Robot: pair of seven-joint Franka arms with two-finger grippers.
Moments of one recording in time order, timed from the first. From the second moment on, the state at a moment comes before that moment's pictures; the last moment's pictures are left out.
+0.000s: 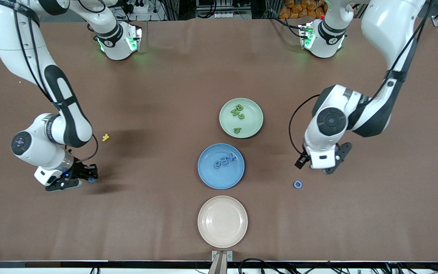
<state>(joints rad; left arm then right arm) -0.03 0.48 -0.39 -1.71 0.36 2.06 -1.41 0.00 0.63 -0.04 -1.82 0.21 2.55 -0.35</state>
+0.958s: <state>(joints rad) 0.01 0.31 -0.35 -1.71 0.22 1.78 -1.01 0.38 0.63 -0.04 -1.73 0.21 2.55 0.34</state>
